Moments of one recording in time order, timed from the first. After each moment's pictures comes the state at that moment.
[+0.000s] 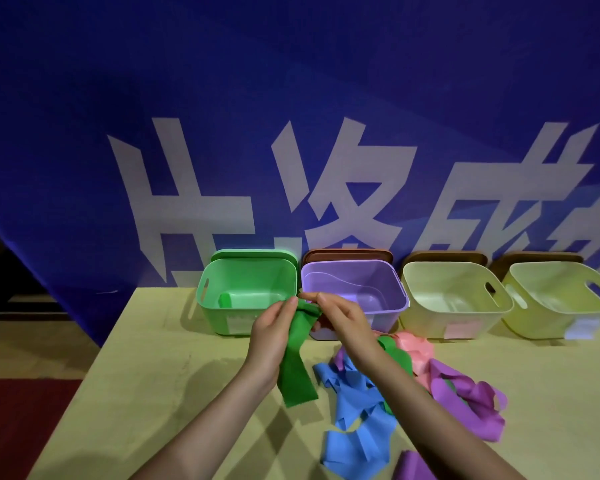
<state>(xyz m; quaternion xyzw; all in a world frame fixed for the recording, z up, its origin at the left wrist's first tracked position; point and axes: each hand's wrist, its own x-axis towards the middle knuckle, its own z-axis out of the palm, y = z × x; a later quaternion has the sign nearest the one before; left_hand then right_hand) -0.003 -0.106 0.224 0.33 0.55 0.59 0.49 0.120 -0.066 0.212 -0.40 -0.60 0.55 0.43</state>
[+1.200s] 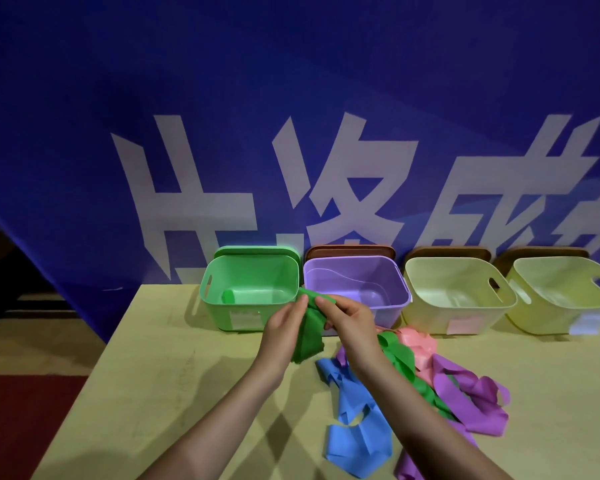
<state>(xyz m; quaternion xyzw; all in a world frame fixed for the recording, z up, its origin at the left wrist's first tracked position) 0.003 -0.105 0.208 0.36 0.56 0.55 0.51 0.115 -0.074 0.201 -0.45 -0.48 0.56 0.50</state>
